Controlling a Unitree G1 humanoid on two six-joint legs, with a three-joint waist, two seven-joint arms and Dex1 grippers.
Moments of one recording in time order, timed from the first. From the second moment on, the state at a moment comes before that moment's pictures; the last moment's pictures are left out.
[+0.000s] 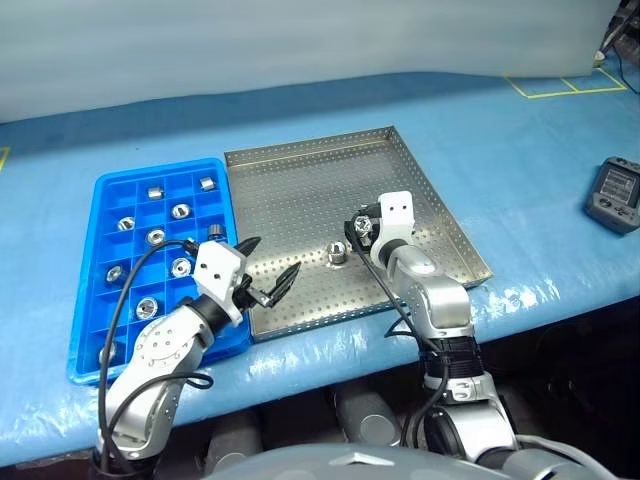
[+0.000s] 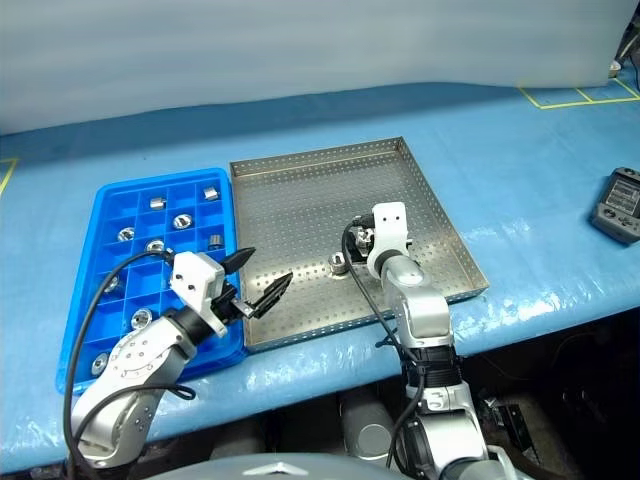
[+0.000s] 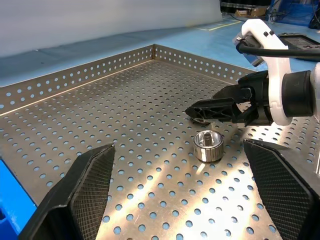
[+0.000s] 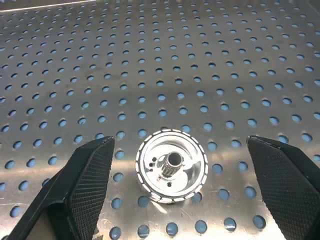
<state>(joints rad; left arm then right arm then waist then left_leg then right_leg) 0.13 0.32 -0.06 -0.63 -0.30 0.50 -0.42 -0.42 -0.01 -0.01 0.02 0.08 0.69 0.06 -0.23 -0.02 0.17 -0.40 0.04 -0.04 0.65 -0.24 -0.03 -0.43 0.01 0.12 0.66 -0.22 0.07</state>
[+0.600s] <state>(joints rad) 0.13 0.32 -0.06 -0.63 -0.29 0.49 -0.40 -0.45 -0.01 -0.01 0.11 0.06 0.64 0.03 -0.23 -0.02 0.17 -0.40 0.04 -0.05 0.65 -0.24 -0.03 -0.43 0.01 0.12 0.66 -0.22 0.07</state>
